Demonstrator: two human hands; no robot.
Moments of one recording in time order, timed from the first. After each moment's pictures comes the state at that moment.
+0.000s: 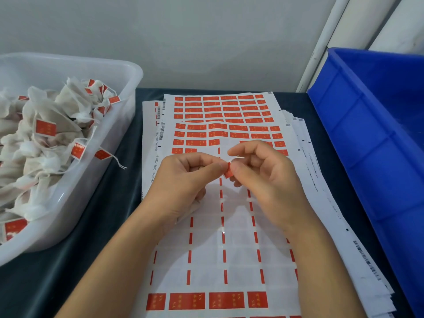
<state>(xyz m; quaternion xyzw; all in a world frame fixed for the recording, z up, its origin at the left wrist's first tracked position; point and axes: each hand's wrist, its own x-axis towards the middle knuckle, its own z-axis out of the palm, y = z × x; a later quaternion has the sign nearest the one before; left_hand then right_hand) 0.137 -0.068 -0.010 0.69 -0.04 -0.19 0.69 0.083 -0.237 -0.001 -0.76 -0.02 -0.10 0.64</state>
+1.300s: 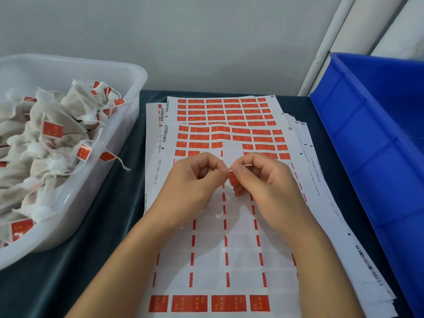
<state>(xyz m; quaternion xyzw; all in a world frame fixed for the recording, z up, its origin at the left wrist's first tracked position) 0.136 -0.070 -0.016 0.74 -0.12 -0.15 0.65 0.085 -0.235 -0.005 -0.78 0.03 -0.06 0.63</state>
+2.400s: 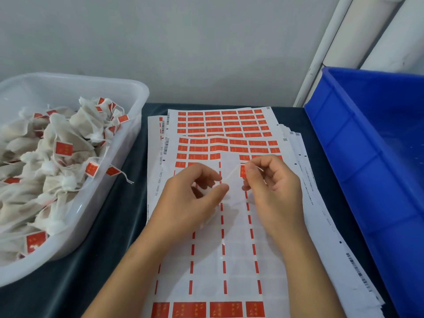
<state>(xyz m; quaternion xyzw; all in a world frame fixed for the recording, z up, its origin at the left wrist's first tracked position) 0.132 -0.063 -0.016 0.85 -0.14 -0.04 0.51 0.086 -0.236 -0.008 -0.76 0.11 -0.21 0.60</state>
